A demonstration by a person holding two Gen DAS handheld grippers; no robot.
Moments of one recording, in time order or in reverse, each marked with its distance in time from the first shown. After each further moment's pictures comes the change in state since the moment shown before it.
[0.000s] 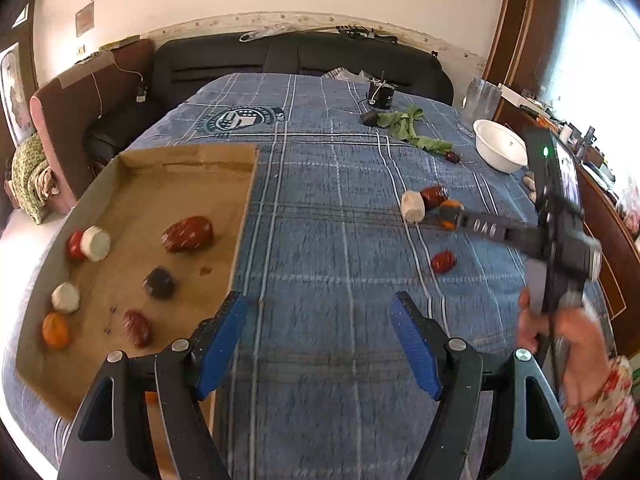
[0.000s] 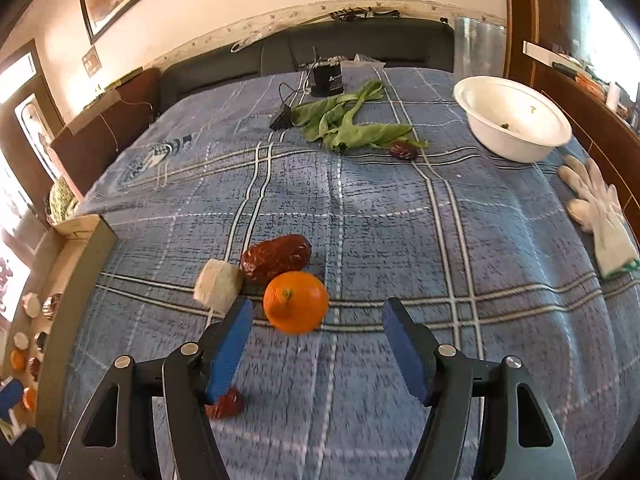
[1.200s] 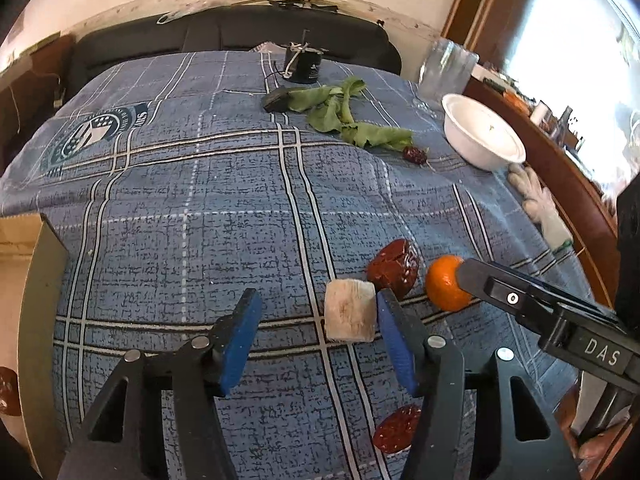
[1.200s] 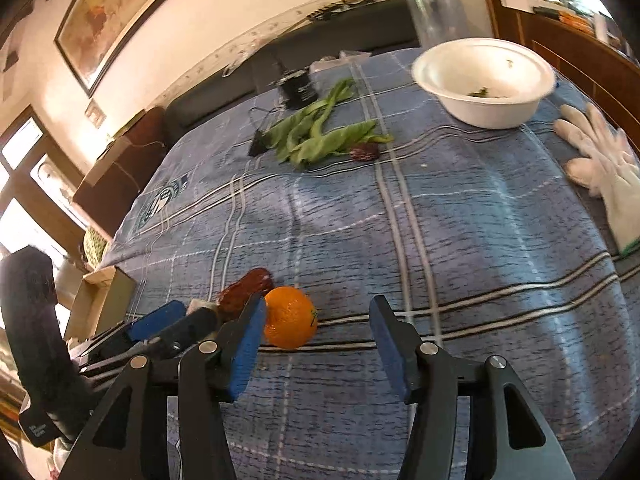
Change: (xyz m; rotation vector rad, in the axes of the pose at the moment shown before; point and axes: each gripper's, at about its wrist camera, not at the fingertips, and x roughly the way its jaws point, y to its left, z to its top) left arm 0.149 -0.075 0.075 0.108 0.082 -0.195; right arm -0.005 -0.059 0.009 0.183 -0.020 0.193
